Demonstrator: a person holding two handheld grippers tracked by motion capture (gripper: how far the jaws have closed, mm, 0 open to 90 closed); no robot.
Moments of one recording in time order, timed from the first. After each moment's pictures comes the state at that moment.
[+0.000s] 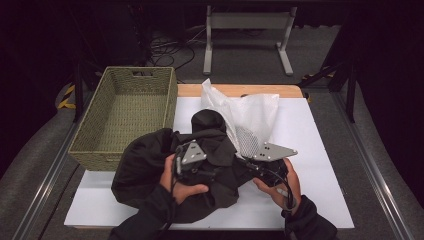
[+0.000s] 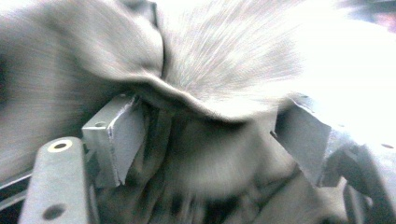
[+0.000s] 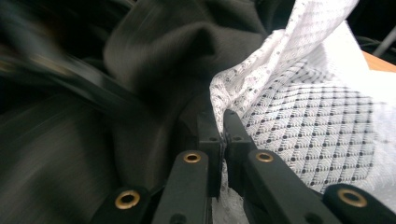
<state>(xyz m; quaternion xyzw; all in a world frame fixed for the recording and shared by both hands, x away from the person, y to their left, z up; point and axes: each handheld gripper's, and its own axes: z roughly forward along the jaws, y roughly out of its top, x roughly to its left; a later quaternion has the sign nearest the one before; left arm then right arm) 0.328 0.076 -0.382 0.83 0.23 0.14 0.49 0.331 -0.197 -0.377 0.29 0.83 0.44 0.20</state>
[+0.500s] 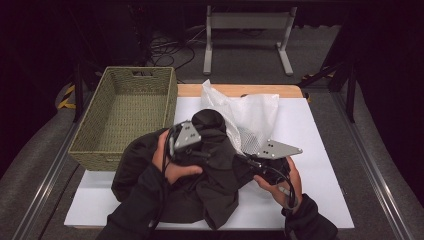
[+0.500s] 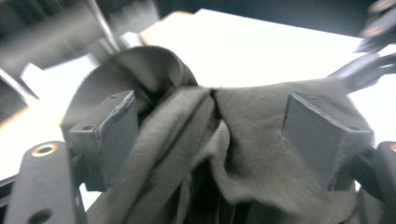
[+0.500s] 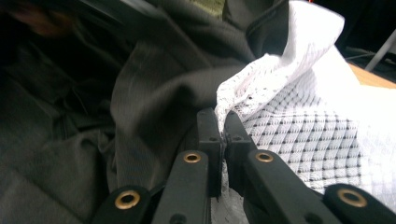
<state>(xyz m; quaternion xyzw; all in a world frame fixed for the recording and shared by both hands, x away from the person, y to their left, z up) 0.388 0.062 -0.352 0.84 0.23 0.17 0.46 0.330 -0.197 -0.365 0.28 0.81 0.46 0.21</state>
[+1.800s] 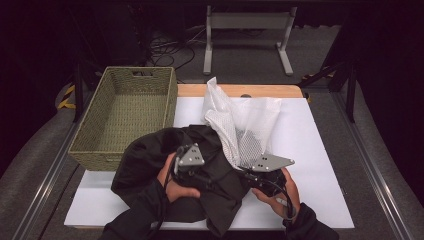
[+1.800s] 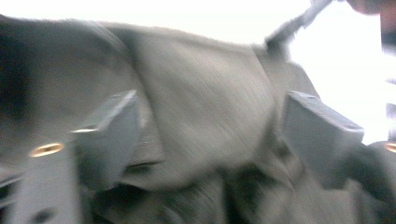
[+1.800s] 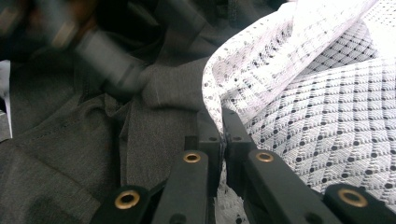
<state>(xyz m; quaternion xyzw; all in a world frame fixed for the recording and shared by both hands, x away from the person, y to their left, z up) 0.345 0.053 -0.424 0.90 0.15 0.09 0.41 0.317 -0.194 -0.398 0.27 0.84 0.44 0.18</state>
